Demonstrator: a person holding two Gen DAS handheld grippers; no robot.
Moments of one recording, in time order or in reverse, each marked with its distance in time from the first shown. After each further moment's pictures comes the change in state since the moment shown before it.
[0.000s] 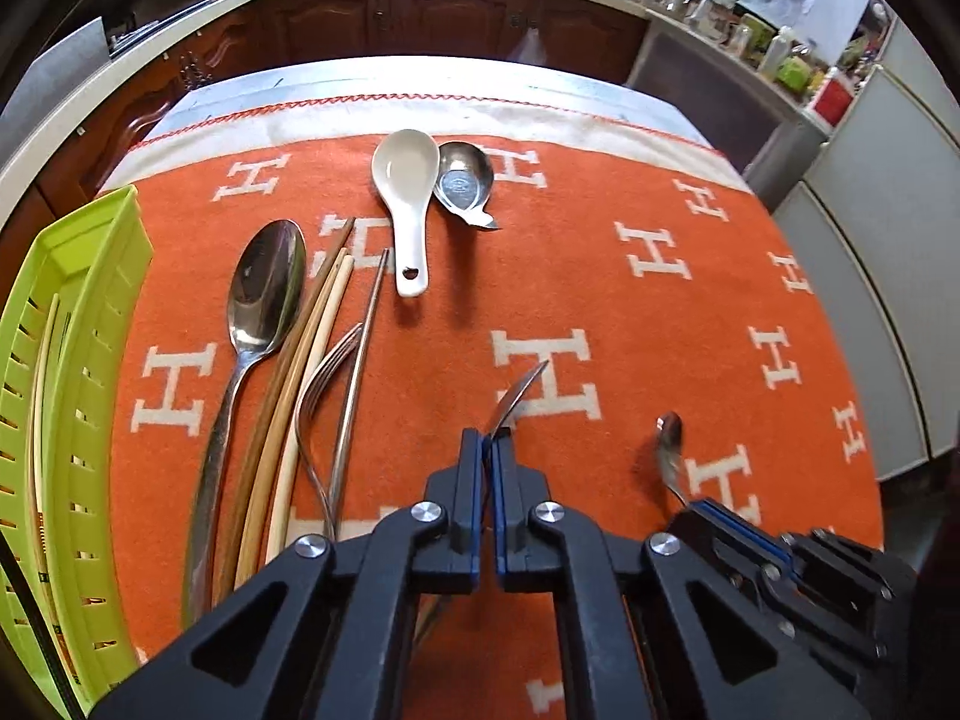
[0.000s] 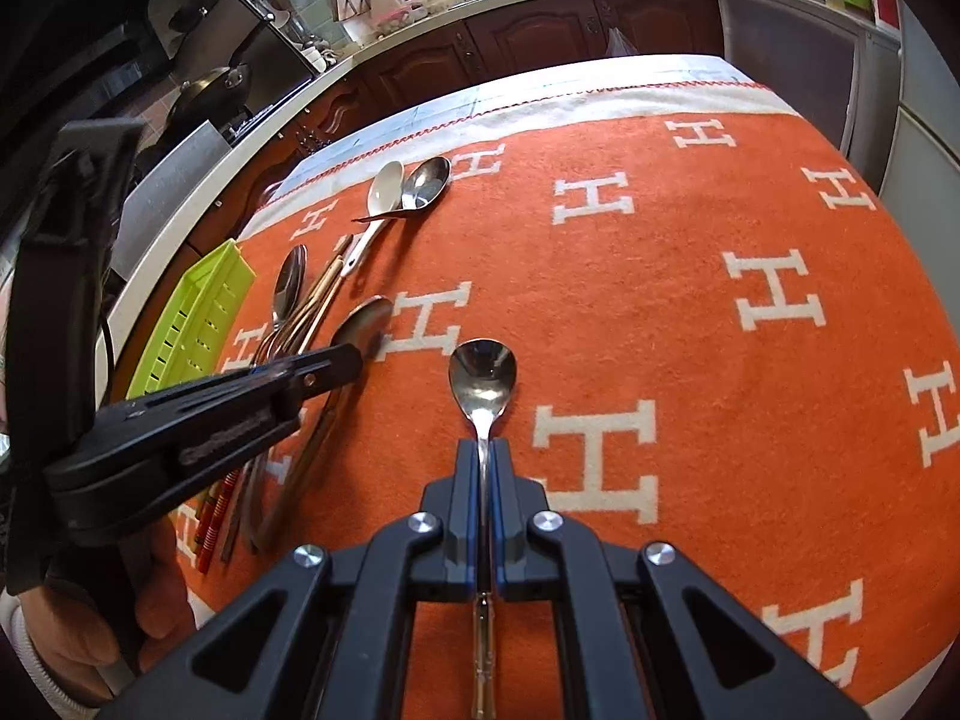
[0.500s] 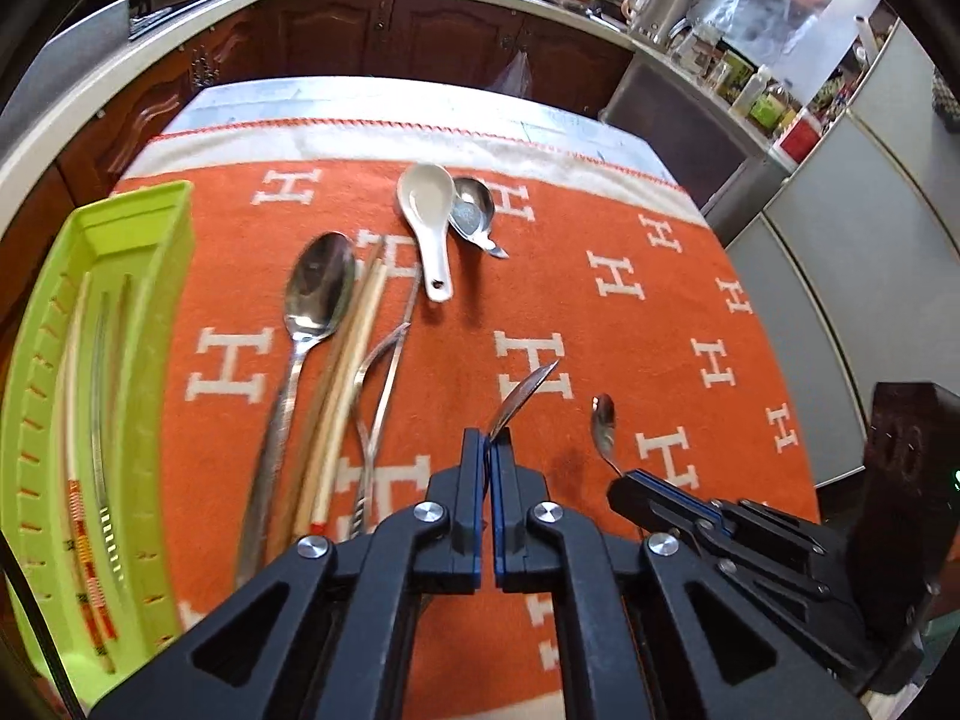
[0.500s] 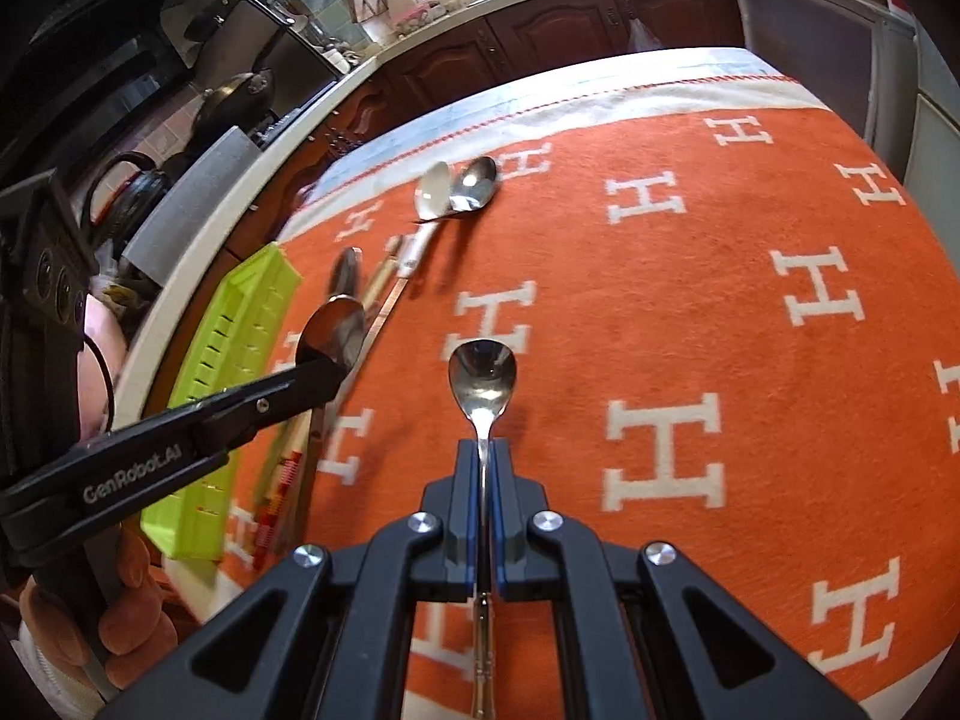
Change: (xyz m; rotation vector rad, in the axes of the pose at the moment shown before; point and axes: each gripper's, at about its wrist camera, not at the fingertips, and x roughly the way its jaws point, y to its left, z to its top) left arm -0.060 0.027 -0.010 -0.054 -0.030 -0.098; right arm -0.007 0.025 0.007 0.012 0.015 0.103
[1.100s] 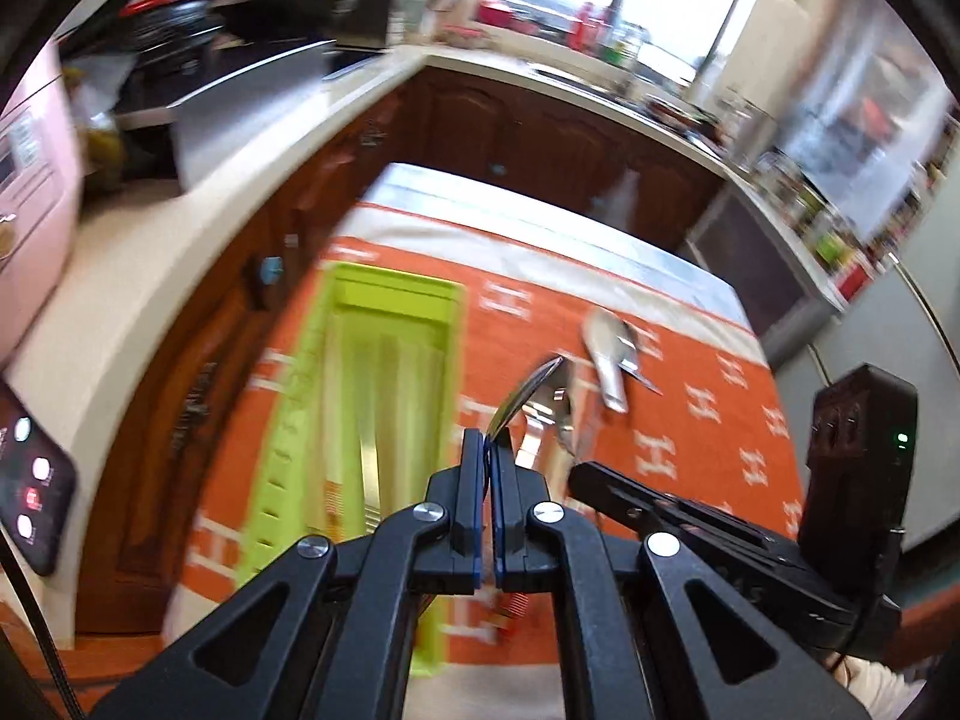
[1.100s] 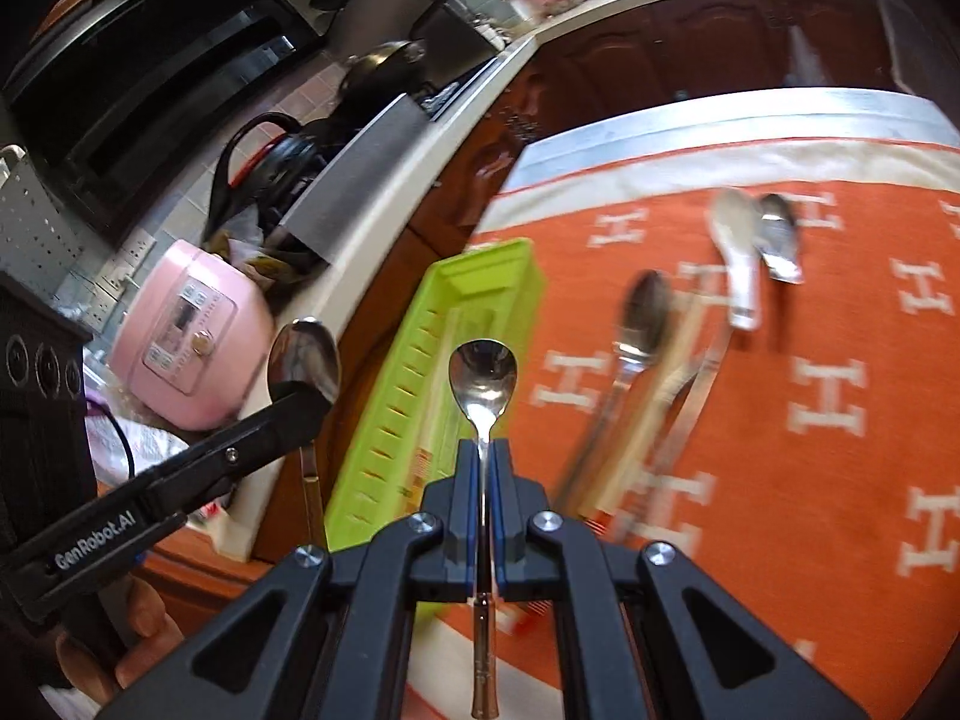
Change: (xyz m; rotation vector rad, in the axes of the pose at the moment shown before) left arm -0.140 0.122 0.003 -0.222 -0.199 0.149; right arm 0.036 0.146 0.035 -0.080 0.060 0.299
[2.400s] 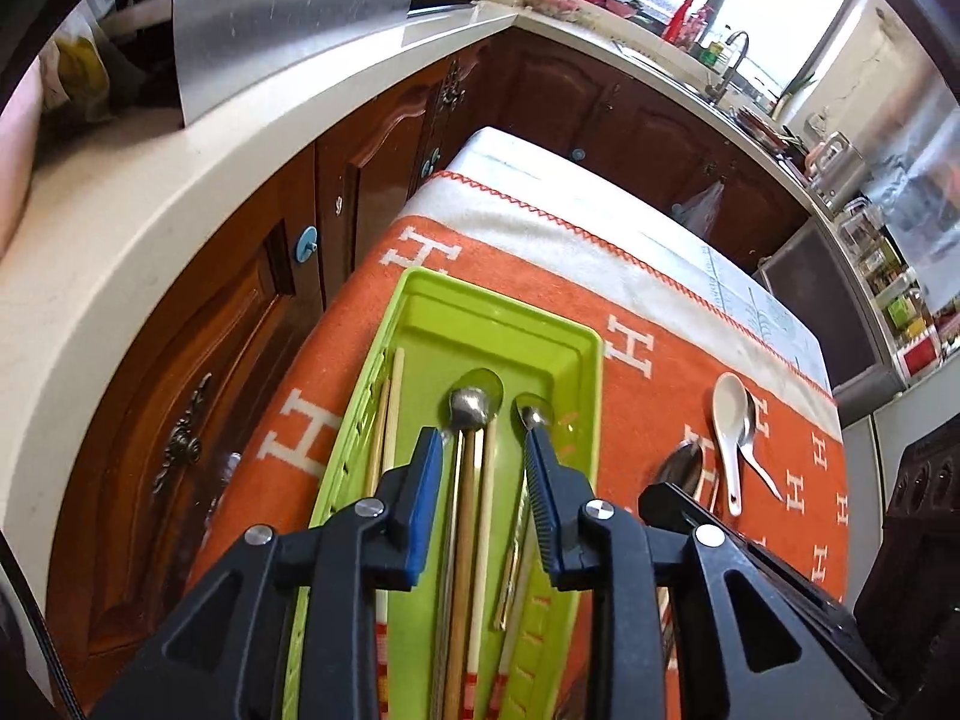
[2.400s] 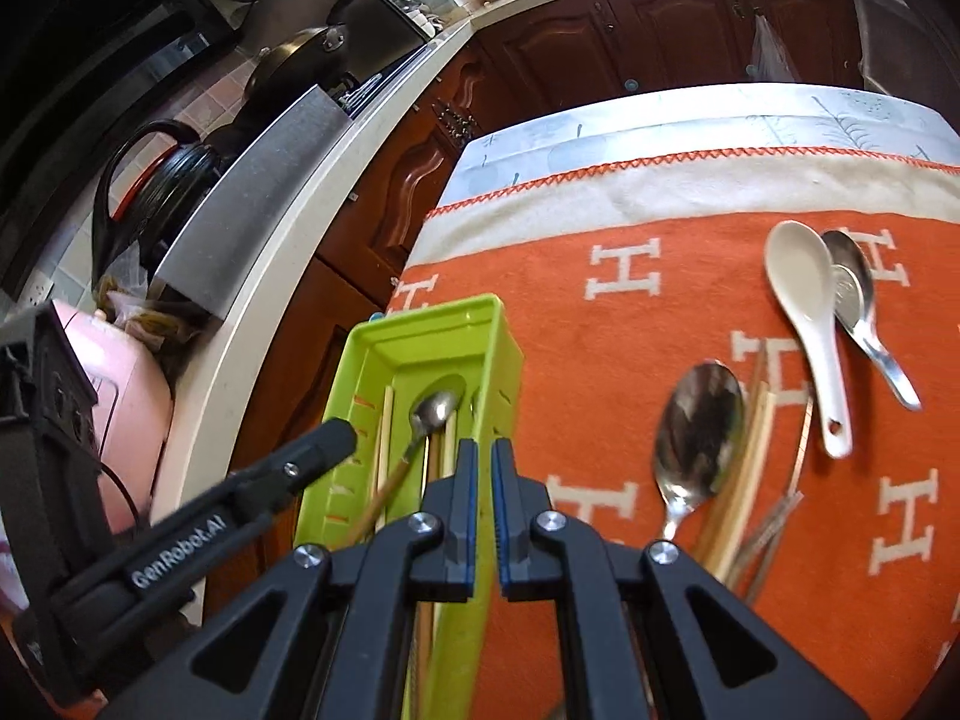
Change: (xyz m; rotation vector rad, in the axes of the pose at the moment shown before) left arm 0.111 0.053 0.044 -0.118 0.063 0.060; right arm 0.077 -0.003 0.049 0.039 0.003 -0.216
